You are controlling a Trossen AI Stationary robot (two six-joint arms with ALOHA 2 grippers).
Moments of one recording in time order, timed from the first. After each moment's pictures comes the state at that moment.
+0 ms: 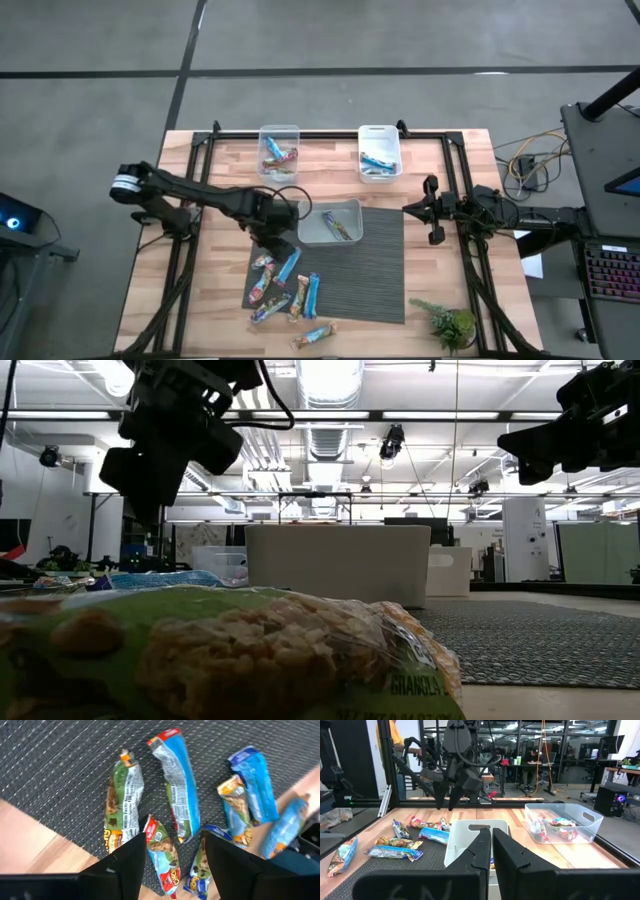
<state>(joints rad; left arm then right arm) -0.10 1.52 1.09 -0.86 0.29 -0.94 -0.11 0.13 0.01 0.16 -0.10 0.03</state>
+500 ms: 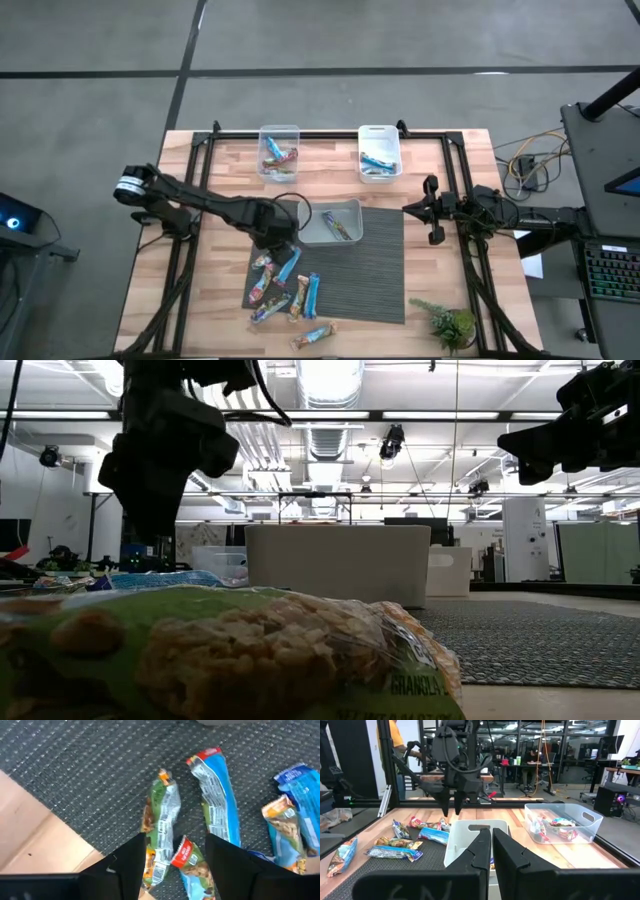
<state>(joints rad) -0.17 1.55 1.09 -0.89 0.07 -0.97 -0.11 0.13 0.01 0.16 -0.10 0.03</state>
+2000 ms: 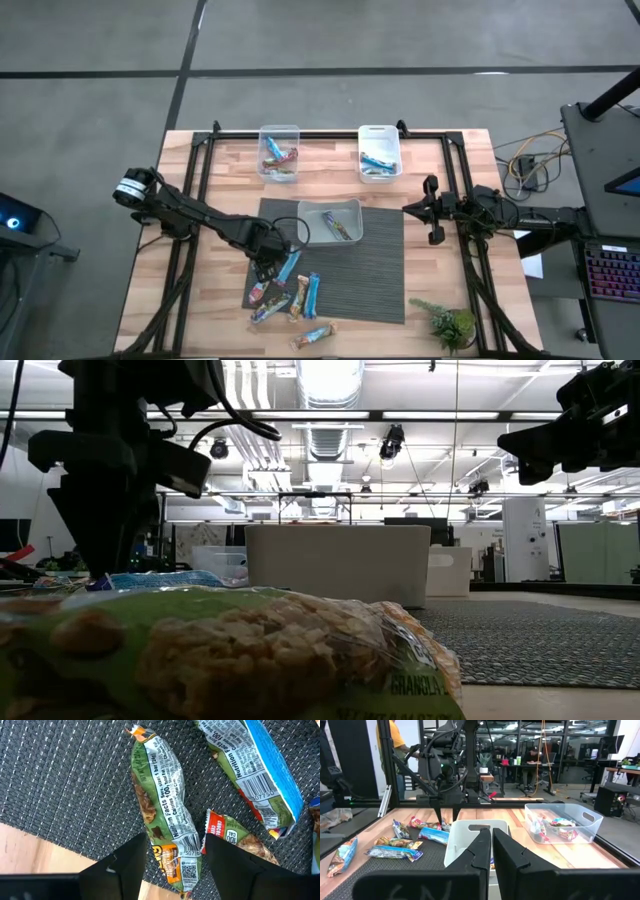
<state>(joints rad) -0.30 1.57 0.93 -0.77 0.00 -0.68 -0.11 0.13 0.01 0.16 -0.10 0.03</state>
